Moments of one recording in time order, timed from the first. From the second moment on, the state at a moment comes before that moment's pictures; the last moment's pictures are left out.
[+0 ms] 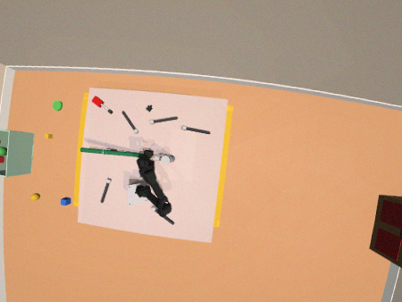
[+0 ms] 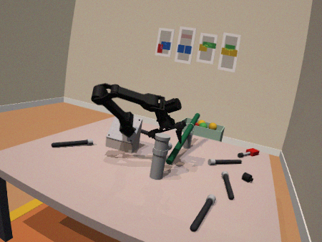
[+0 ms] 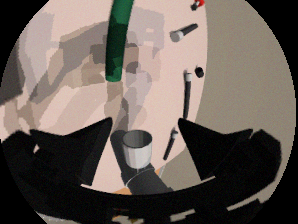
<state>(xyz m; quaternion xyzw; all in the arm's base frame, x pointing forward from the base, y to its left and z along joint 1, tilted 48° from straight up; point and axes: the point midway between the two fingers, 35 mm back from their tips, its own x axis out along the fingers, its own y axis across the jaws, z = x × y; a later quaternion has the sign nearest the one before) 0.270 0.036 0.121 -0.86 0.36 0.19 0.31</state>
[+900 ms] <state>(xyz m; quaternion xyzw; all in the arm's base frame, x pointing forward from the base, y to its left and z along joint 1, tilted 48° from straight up) 0.253 0.117 0.109 -0.70 0.40 0.09 0.58</state>
